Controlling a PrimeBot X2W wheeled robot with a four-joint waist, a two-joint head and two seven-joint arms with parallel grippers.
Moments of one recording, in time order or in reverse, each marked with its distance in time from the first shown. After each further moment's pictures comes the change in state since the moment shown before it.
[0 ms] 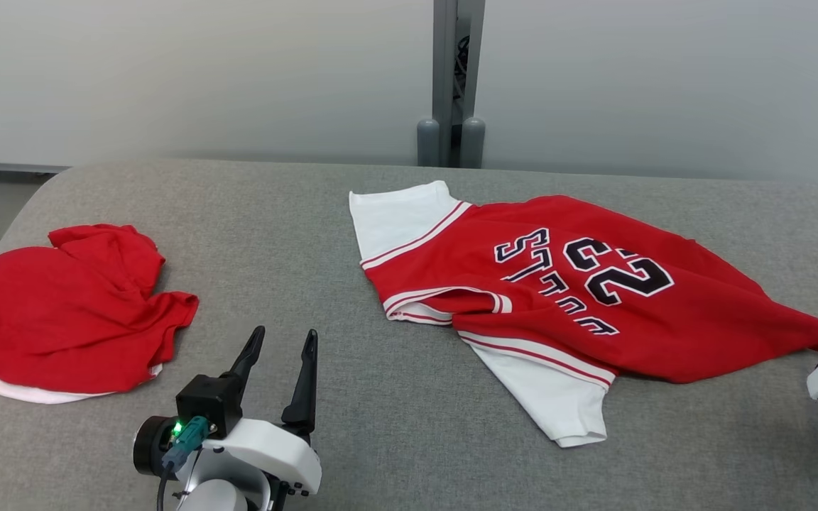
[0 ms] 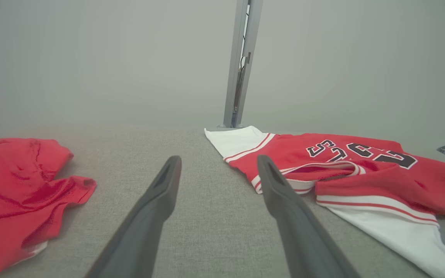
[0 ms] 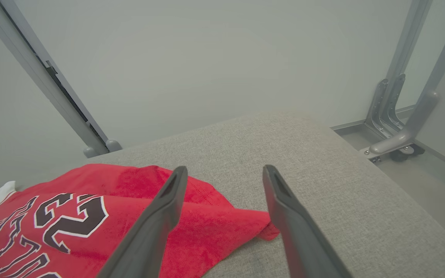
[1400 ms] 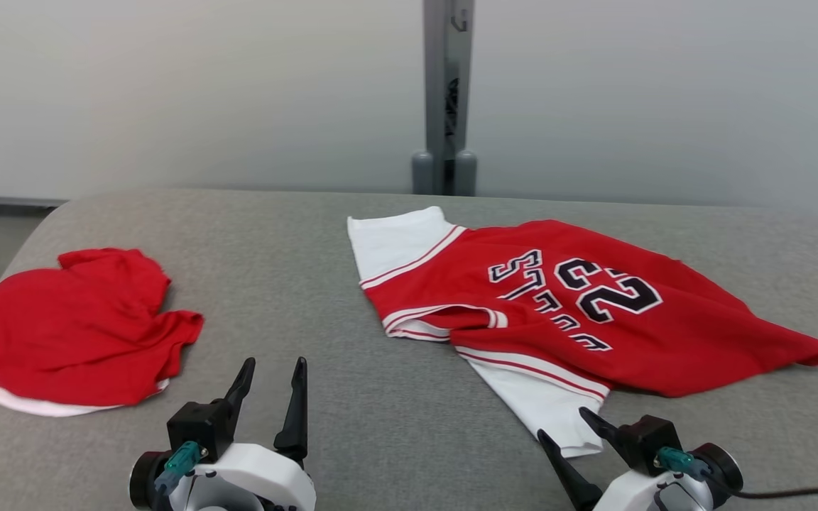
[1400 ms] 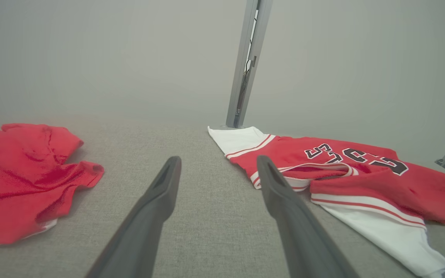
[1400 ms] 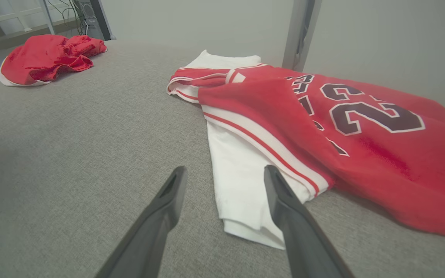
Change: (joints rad) left arm 0.054 0.000 0.019 0.009 -0.050 0.028 0.000; right arm 0.392 0.158 0.569 -0.567 -0.135 0.000 0.049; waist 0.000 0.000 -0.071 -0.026
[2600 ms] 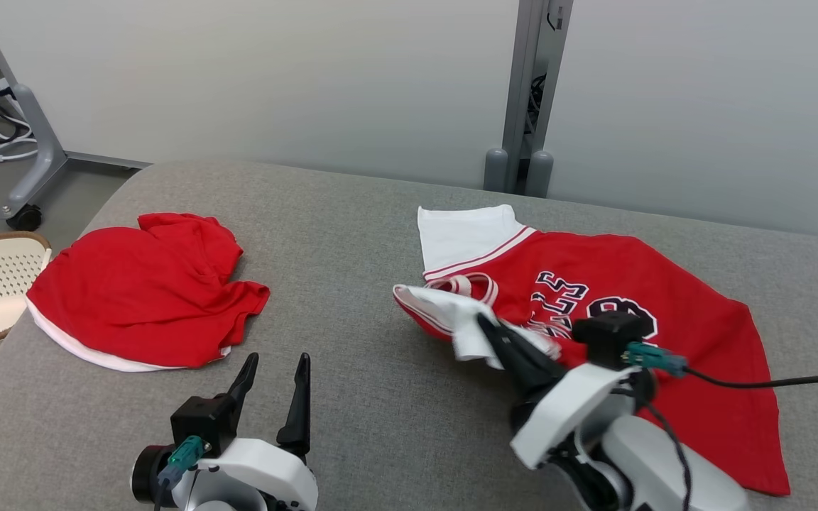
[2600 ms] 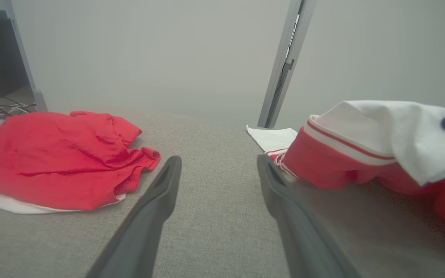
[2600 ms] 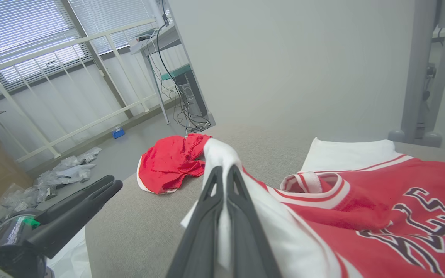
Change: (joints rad) left arm -0.016 0.000 -0.014 0.016 0.004 -0.013 0.000; right arm -0.300 0.057 0.272 0.020 0.486 0.000 -0.049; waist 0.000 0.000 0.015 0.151
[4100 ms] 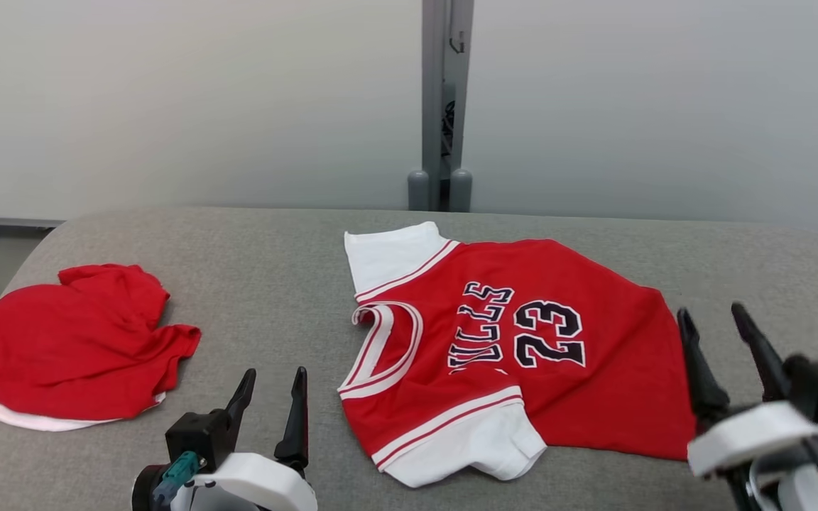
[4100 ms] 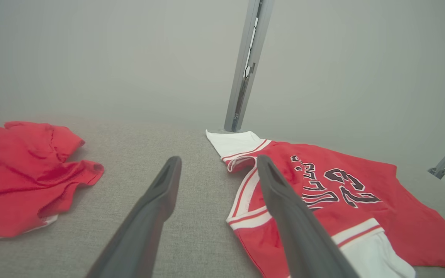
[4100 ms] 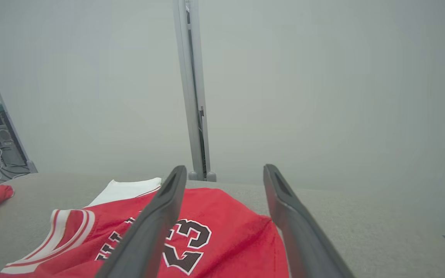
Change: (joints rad) left arm 0.030 -0.001 -0.006 -0.018 -0.035 0.013 0.000; right arm 0.238 -0.097 -0.665 -0.117 -0.471 0.000 0.000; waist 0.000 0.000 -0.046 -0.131
